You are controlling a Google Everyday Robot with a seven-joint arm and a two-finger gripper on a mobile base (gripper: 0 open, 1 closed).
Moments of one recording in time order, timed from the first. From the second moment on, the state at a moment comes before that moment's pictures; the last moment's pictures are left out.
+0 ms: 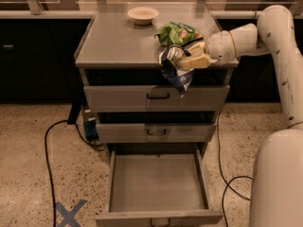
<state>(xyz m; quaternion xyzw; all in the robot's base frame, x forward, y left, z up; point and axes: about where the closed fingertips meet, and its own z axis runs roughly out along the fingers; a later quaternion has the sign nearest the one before) 0.692 -0.116 0.865 -0.61 0.57 0.33 0.43</state>
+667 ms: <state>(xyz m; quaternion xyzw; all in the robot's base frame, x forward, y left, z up) 0.721 -0.102 0.924 -0.62 0.55 0.30 0.47</state>
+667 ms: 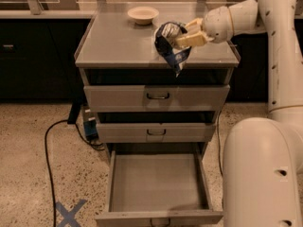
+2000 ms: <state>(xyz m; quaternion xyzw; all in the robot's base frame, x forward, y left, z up) 0.789 -0.182 0.950 -0.52 0.65 0.17 0.53</state>
